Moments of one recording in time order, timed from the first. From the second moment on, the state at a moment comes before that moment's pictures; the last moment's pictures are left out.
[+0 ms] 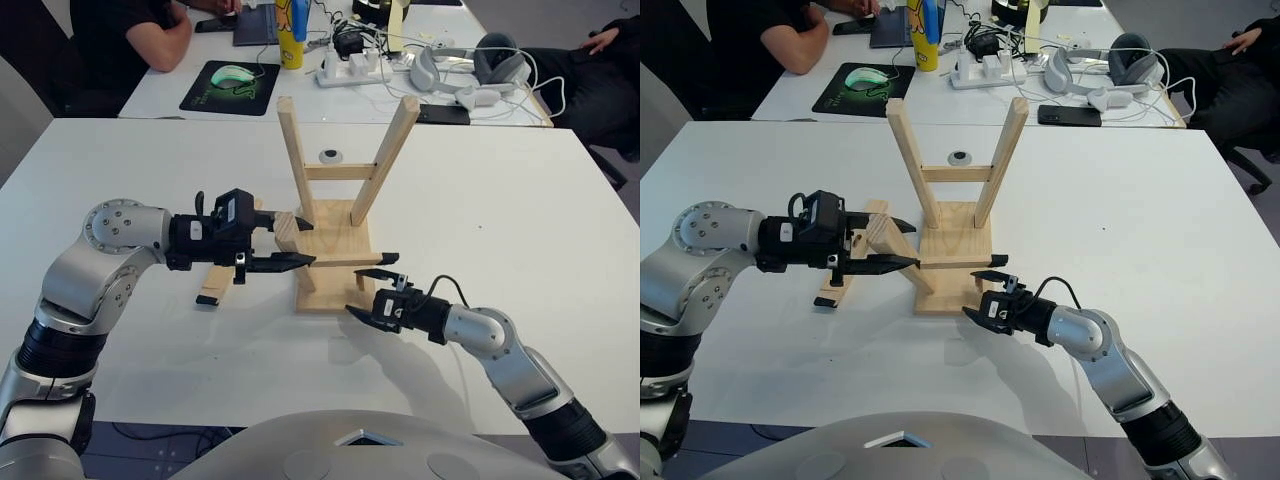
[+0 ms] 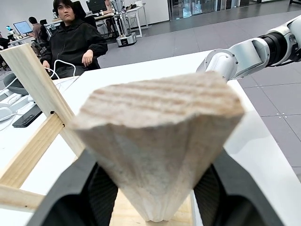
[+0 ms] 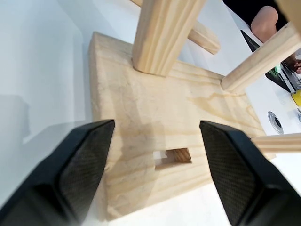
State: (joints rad) left arm -0.30 0.77 -0.15 -0.36 -0.60 0.42 -1.11; right arm 0.15 -0.65 0.37 -0.34 -0.18 0.02 0.69
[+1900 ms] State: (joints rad) left arm -0.53 0.47 0.29 -0.30 -1.08 0.70 -0.42; right arm 0.07 -0.56 0.45 -0.25 -0.19 0.16 0.63
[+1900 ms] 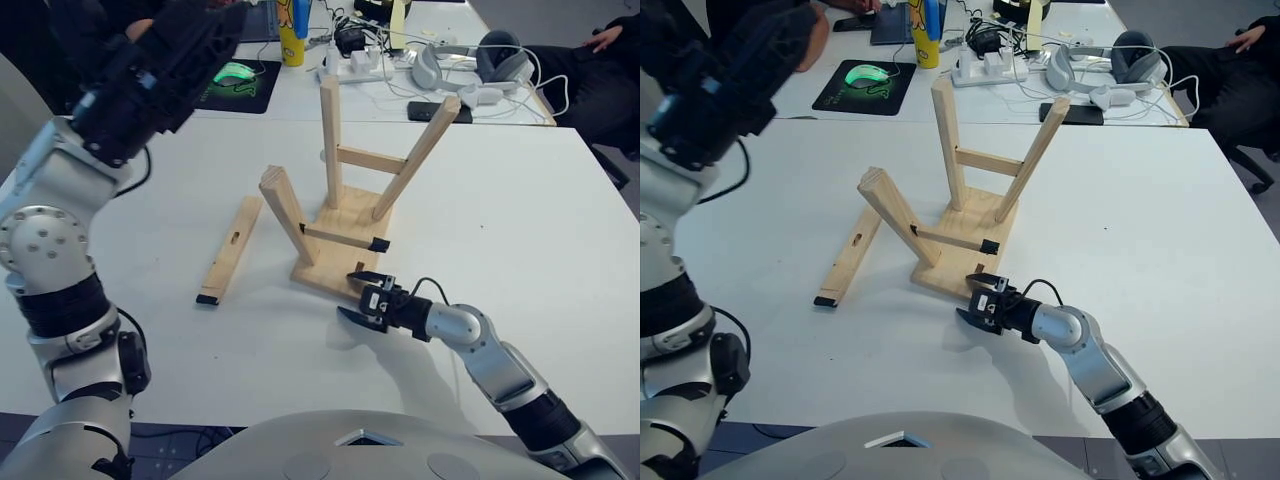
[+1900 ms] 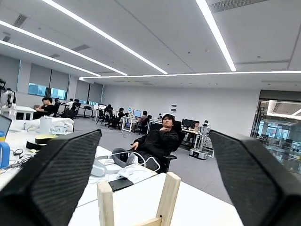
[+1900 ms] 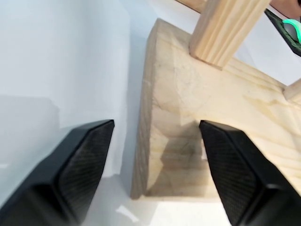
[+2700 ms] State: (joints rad) left arm -0.68 0.33 0.10 -0.22 -0.79 0.65 -0.36; right arm -0.06 -0.46 0.48 -0.17 -0.23 0.29 0.58
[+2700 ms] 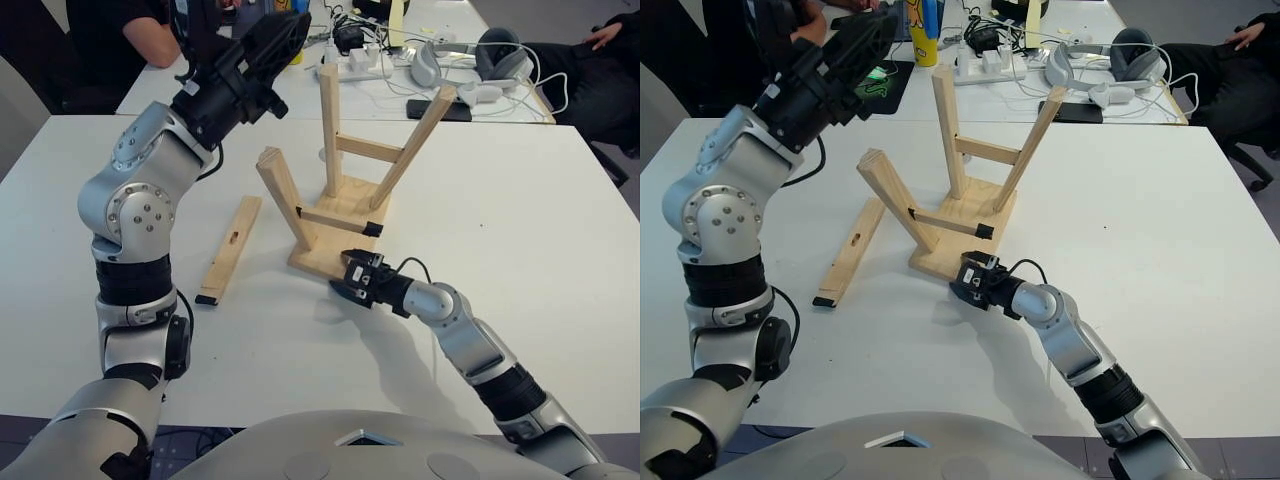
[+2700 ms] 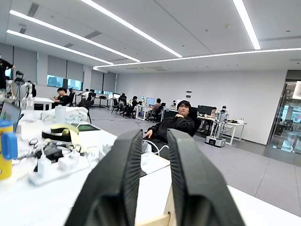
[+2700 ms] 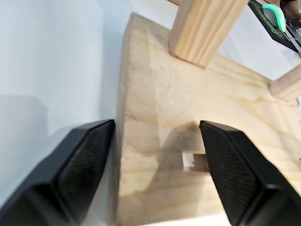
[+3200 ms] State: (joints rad) left arm -0.75 0.30 0.14 -0.20 -0.83 0.75 -0.31; right arm -0.06 -0.44 0.48 -0.15 -0.23 0.28 0.54
